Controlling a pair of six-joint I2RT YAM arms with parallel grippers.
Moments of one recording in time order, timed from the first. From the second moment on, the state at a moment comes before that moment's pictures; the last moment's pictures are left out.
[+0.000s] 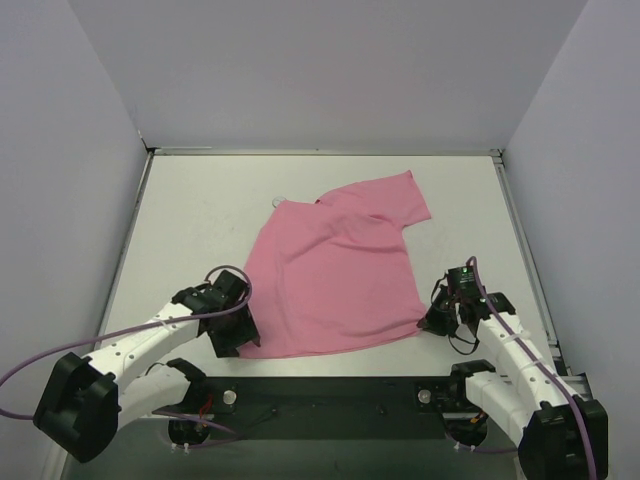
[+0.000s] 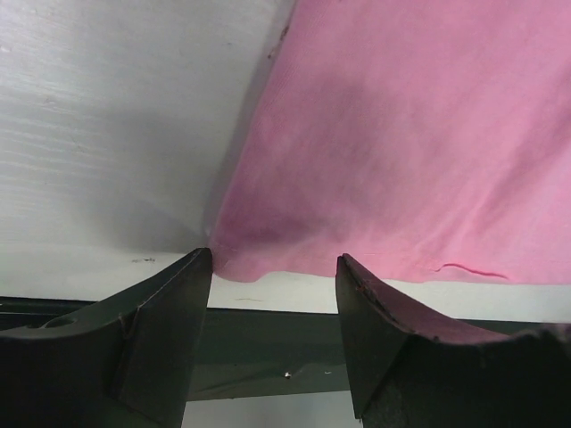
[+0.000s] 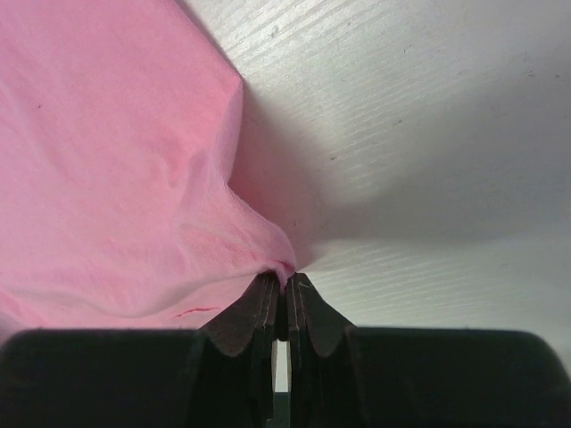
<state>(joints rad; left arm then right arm) -0.55 1.04 0.51 -0.82 0.05 -0.98 0.16 0.87 0.43 -0.73 -0.08 0.75</state>
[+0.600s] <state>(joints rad) -0.59 1.03 0.48 -0.83 0.01 -1.02 0.16 0.91 0.45 -0.72 -0.10 0.73</state>
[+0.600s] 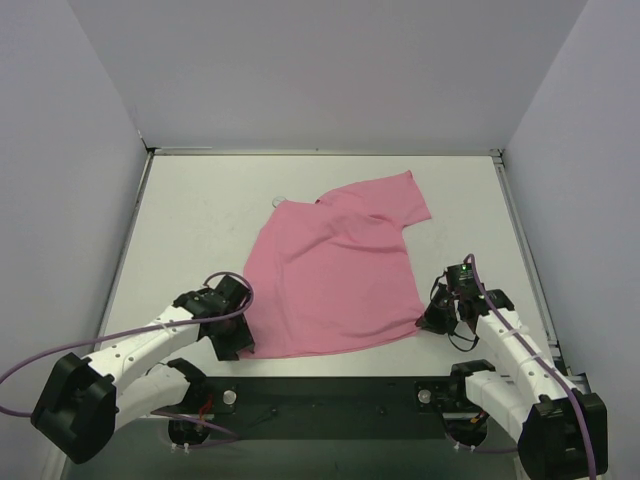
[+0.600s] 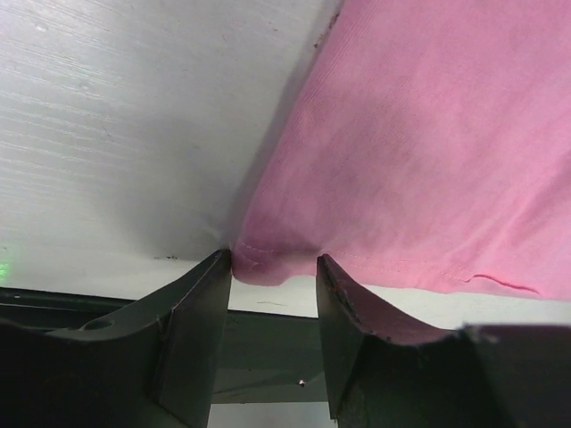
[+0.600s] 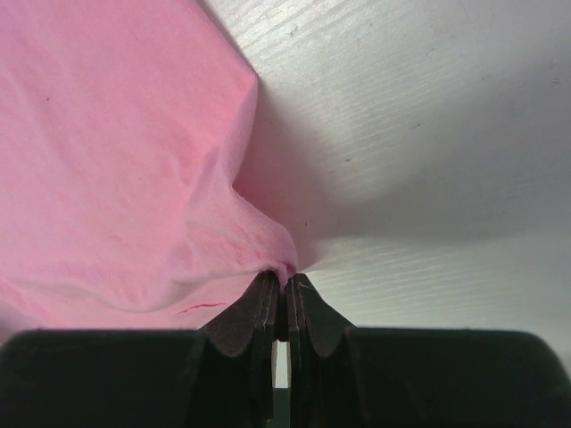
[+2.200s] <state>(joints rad) -0.34 1.26 1.52 -0.40 -0.08 -0.48 0.16 1.18 1.43 -0.50 -0.25 0.59</state>
